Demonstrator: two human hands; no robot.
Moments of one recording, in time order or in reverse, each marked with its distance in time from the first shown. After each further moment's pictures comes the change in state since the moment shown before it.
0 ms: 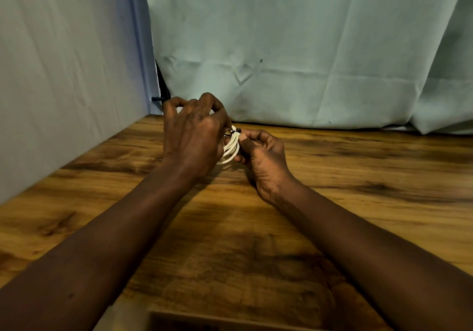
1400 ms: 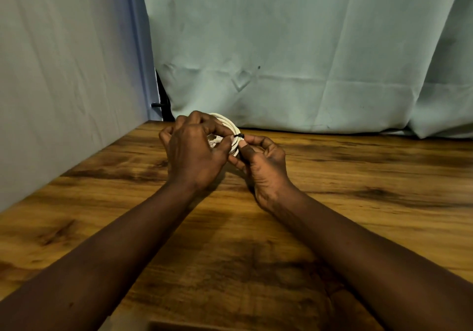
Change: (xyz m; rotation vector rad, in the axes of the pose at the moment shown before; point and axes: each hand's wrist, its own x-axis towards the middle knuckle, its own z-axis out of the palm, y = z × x) left_hand -0.008 0.007 0.017 -0.444 0.034 -0.335; right_hand -0.003 -0.002 0.004 0.155 0.062 0.049
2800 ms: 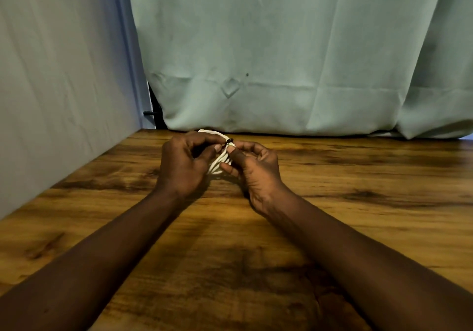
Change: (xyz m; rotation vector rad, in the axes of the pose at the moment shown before) left_hand -0.003 -0.011 0.005 -0.530 -0.121 0.000; right_hand -0.003 -0.011 -0.003 -0.051 -0.005 0.030
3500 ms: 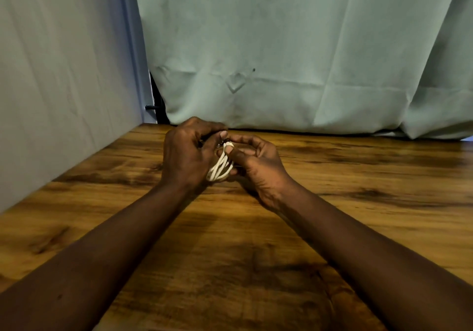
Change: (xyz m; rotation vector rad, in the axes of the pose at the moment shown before) left_hand 0.006 0.000 -0.005 0.198 0.102 0.145; right_hand 0.005 0.003 0.000 -0.181 -0.131 0.007
